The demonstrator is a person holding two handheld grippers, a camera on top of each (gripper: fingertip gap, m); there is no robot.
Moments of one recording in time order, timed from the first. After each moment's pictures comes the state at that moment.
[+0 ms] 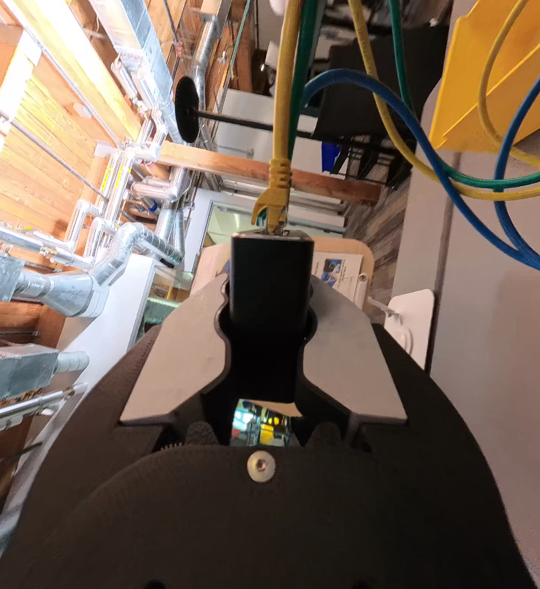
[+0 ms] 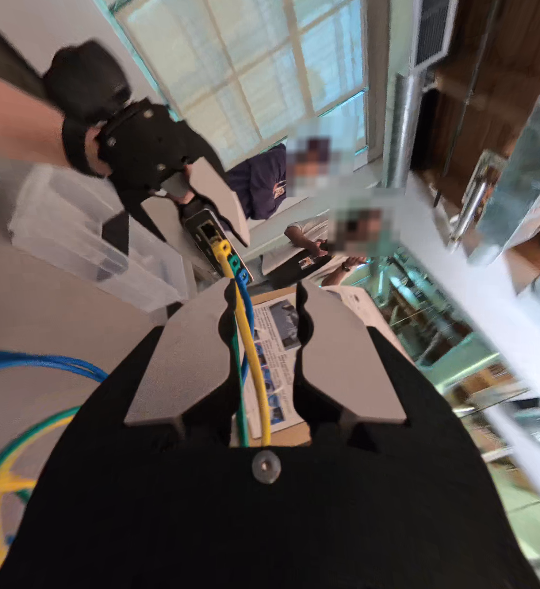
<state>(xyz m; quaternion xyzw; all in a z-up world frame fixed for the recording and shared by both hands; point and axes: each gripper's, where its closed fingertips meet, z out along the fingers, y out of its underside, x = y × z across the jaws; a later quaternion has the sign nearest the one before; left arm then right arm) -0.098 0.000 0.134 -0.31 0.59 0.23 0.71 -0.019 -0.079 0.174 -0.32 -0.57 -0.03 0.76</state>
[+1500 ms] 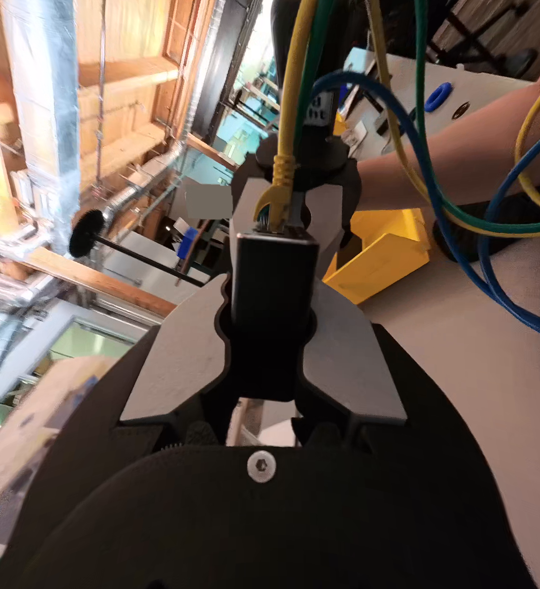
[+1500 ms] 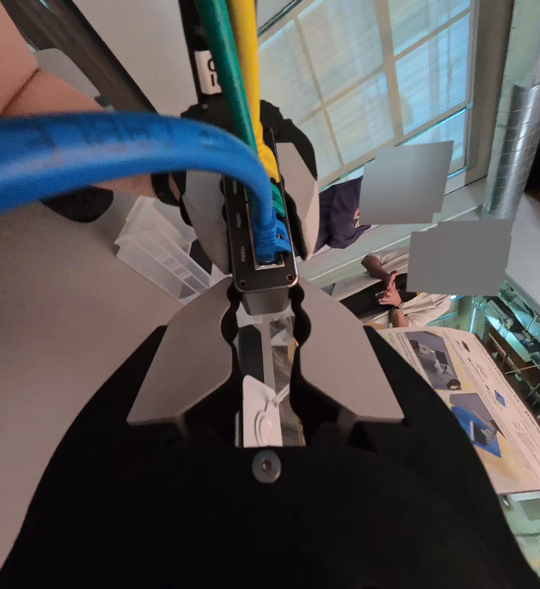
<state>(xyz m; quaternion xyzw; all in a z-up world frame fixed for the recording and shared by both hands) -0.075 -0.089 0.115 -0.24 0.66 -0.12 0.70 -0.089 -0.077 0.112 -0.30 -0.66 0.06 0.69</state>
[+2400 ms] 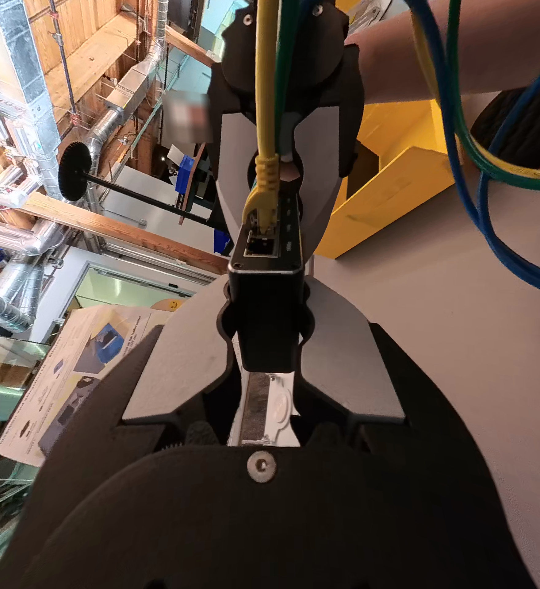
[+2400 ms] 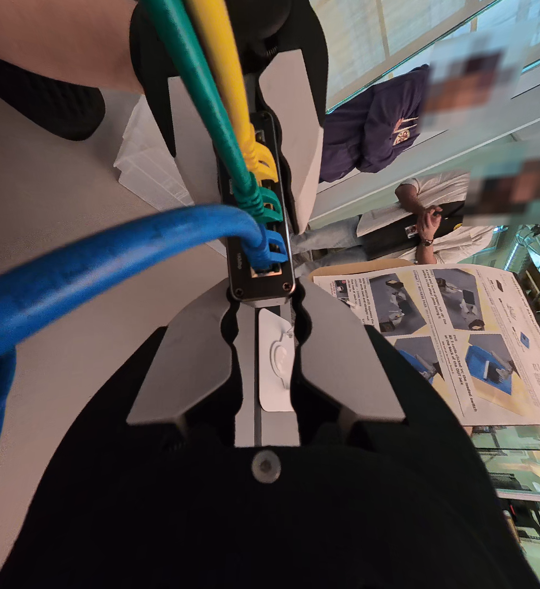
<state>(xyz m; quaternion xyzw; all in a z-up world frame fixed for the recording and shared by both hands) -0.078 -0.056 0.089 -0.31 0.68 -0.01 0.66 -0.070 -0.045 0.088 -0.40 -0.68 -0.01 0.62</state>
